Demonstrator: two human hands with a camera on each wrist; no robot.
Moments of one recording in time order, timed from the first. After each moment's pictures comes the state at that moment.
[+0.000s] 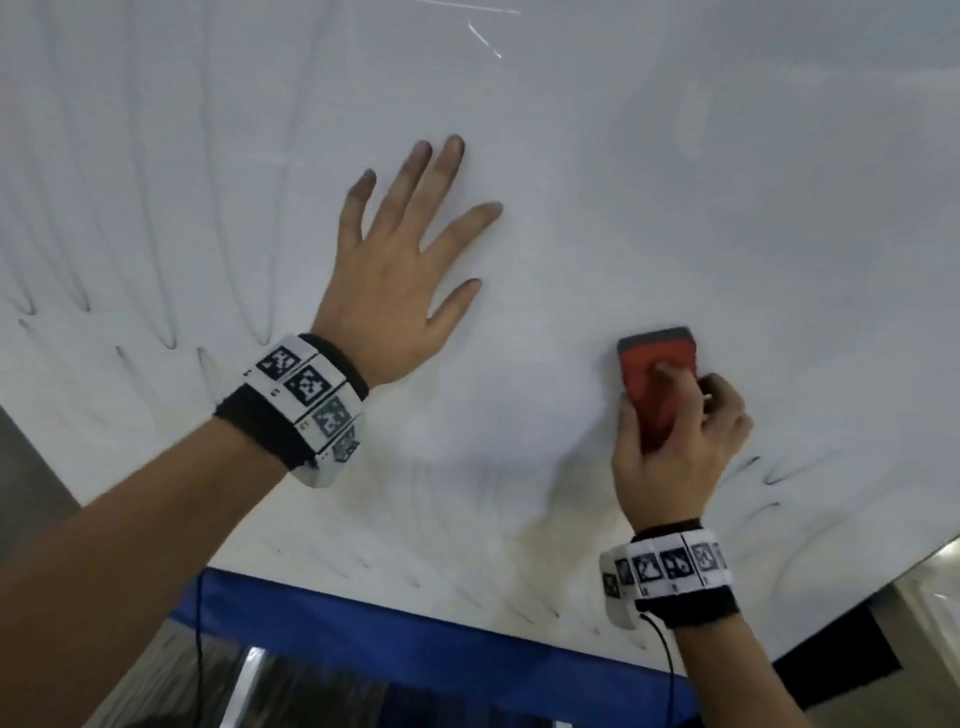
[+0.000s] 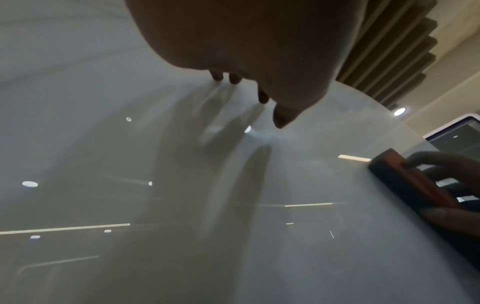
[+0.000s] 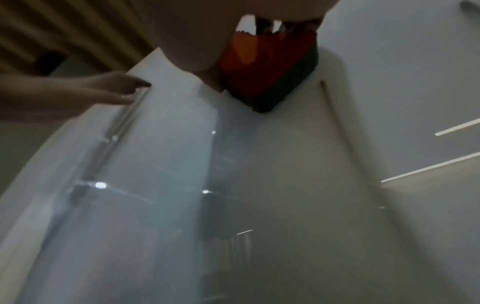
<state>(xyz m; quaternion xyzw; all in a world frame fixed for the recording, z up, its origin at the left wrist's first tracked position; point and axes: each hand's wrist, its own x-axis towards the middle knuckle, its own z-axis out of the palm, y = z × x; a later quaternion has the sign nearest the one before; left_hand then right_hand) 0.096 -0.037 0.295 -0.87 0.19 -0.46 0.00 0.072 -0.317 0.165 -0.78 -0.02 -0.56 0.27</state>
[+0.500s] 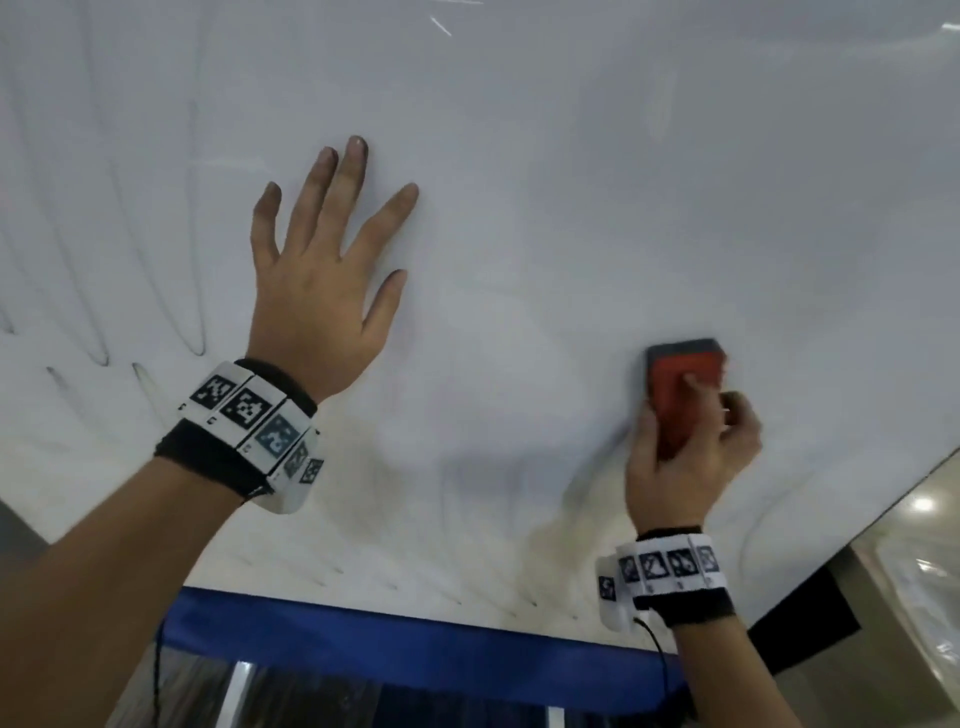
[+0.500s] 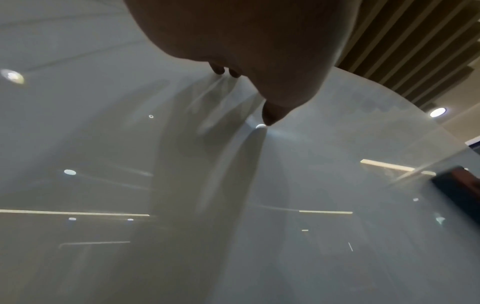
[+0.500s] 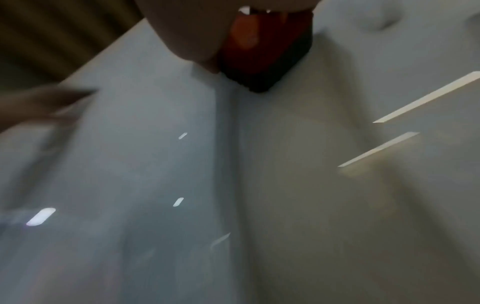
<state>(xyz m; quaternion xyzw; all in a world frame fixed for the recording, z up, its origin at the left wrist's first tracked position) 0.097 -0.051 0.280 -0.87 0.14 -0.47 -0.02 0.067 -0.375 0.137 -0.76 0.04 -0.58 0.29</state>
